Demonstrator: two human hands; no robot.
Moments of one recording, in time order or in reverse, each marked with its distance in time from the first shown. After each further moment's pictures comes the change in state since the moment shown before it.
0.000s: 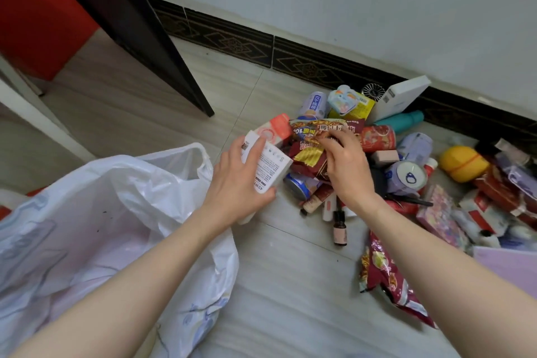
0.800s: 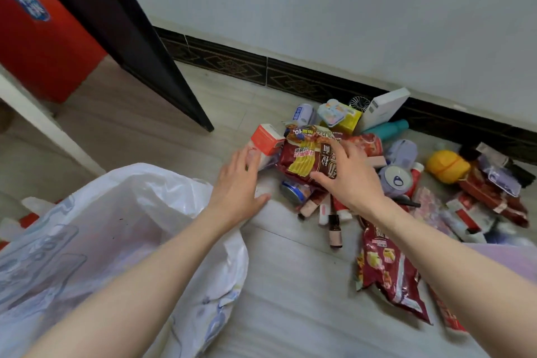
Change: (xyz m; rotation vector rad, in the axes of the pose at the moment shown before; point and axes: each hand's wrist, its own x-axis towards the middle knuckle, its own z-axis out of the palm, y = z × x) left_hand 0.003 0.004 -0.008 0.230 -0.115 0.063; right_hand -0.015 -0.015 -0.051 -0.178 -0.245 0.141
